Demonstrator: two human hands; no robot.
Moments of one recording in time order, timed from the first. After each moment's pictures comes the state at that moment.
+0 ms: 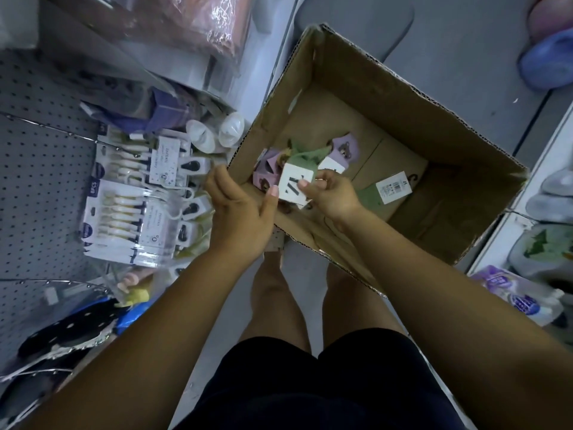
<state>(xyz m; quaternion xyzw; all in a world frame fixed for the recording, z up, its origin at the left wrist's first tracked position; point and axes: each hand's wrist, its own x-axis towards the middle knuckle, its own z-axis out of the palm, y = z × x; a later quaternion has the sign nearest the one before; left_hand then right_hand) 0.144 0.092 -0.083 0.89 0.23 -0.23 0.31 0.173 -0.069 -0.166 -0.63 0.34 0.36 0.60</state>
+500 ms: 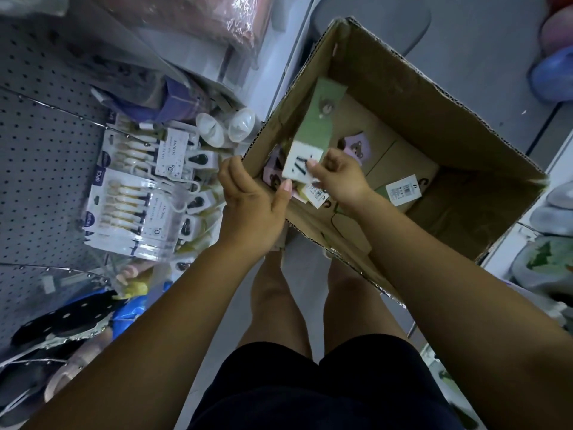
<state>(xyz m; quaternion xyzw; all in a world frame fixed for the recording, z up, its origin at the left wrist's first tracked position) 0.143 0.096 -0.085 0.89 0.23 -0.22 0.33 0.193 -0.062 -0.176 -0.68 0.23 0.34 0.61</state>
